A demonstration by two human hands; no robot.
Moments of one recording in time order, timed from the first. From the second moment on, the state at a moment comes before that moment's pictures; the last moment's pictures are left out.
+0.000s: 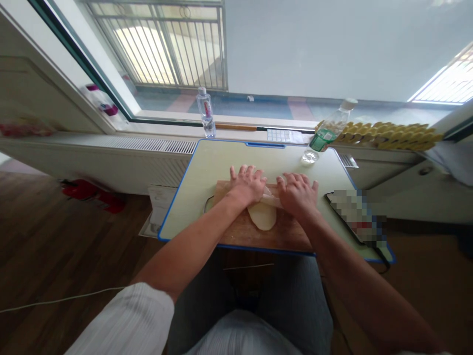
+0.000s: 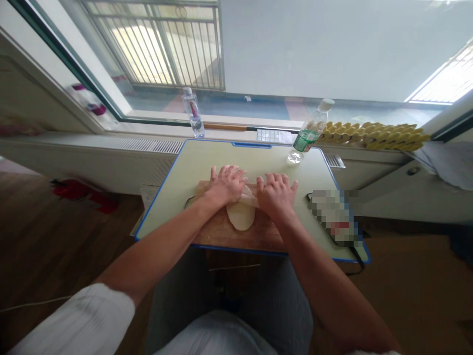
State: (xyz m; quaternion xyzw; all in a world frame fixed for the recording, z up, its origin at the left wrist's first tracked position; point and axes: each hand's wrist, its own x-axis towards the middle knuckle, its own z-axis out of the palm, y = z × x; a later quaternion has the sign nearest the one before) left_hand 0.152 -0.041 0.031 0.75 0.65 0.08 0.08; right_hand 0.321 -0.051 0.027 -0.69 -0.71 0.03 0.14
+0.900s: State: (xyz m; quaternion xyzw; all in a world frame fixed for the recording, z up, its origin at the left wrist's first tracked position) left_hand 0.148 -0.040 0.034 0.77 0.63 0.04 0.11; right_hand 0.328 -0.041 0.024 -0.69 -0.71 0.10 0.12
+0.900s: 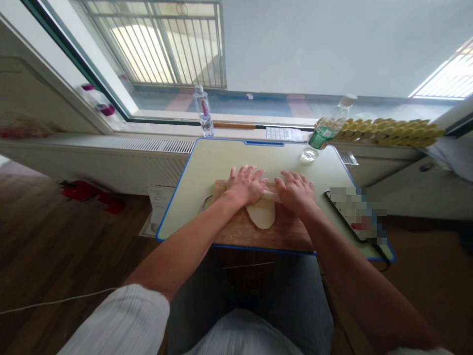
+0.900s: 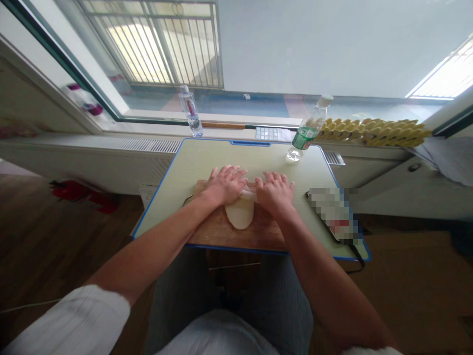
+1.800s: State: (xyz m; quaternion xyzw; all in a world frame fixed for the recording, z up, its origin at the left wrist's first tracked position) left_hand 0.151 -0.021 0.036 0.78 0.61 0.01 0.14; right_hand 0.327 -0.033 0.021 -0.68 -0.72 0.09 0.12
